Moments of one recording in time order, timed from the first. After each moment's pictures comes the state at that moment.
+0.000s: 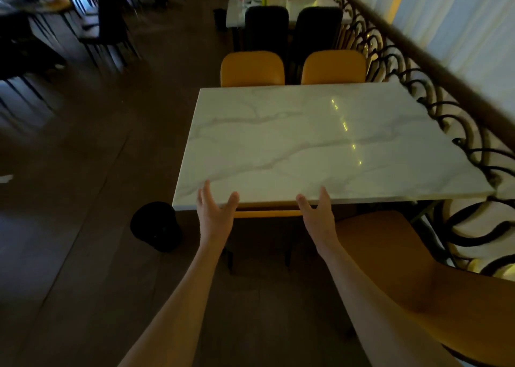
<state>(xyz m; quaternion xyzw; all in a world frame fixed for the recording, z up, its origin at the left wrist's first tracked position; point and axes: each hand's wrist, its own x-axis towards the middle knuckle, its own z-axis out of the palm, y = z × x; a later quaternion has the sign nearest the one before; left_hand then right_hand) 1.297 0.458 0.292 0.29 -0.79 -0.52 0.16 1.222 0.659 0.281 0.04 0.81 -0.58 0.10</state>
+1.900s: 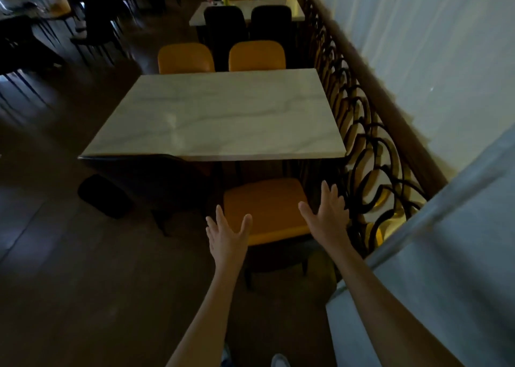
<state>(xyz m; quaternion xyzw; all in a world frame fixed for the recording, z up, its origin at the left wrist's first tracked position) 1.374 1.076 0.270 0.37 -0.81 -0.45 0.05 1.262 1.258 0.282 -0.07 0.96 -0.28 0.06</state>
